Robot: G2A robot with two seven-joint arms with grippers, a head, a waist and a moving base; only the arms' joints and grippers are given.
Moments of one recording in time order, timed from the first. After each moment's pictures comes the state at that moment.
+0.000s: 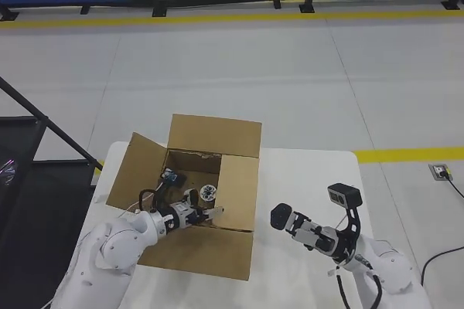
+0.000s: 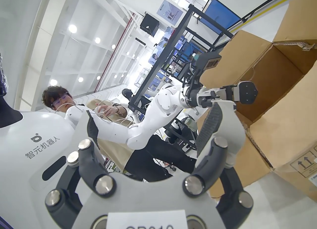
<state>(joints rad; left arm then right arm) 0.99 -1.14 -1.25 -1.60 0.52 -0.30 -0.77 -1.21 -1.31 1.49 -1.70 0.34 -0.61 1.09</state>
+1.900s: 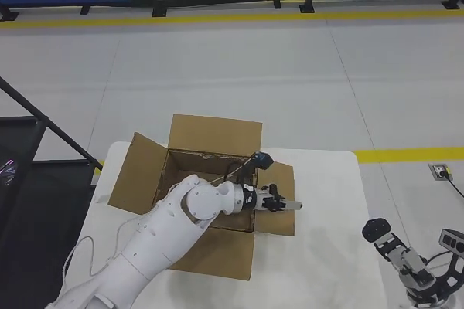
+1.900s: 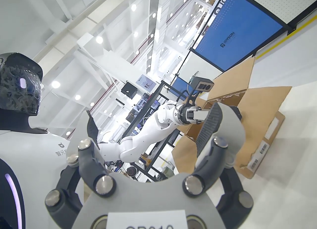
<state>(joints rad) 0.42 -1.39 -0.64 -1.05 0.09 -0.35 -0.76 -1.60 -1.23 1.85 -1.77 0.53 -0.84 0.87</state>
